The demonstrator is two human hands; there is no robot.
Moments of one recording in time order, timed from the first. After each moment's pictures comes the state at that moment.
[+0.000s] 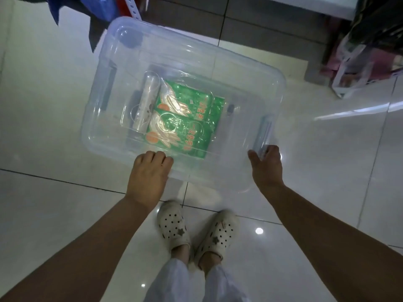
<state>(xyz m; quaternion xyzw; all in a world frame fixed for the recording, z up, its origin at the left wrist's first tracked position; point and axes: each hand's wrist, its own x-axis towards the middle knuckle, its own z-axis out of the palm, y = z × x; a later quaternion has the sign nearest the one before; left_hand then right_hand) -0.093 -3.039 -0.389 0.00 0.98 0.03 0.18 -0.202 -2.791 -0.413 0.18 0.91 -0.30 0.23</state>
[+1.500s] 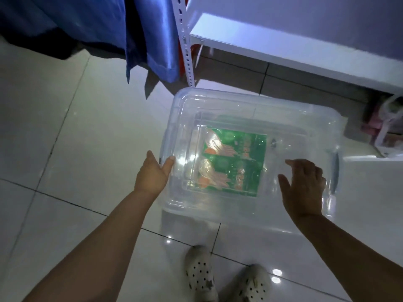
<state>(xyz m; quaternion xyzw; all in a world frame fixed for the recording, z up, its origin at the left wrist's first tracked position) -0.175 -3.186 -0.413 -0.46 0.78 0.37 0.20 -0.279 -2.875 -0.395 -0.11 0.98 -0.12 0.07</state>
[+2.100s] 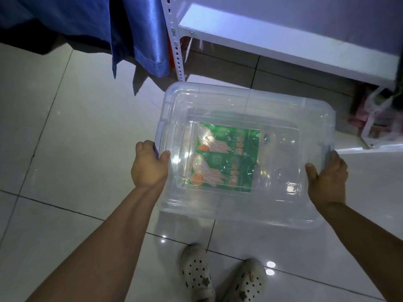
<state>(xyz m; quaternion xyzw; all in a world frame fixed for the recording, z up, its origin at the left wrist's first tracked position) -0.191 -3.172 -0.412 -0.44 0.84 0.30 0.03 -0.302 -2.825 -0.402 0.08 0.98 -0.17 0.11</state>
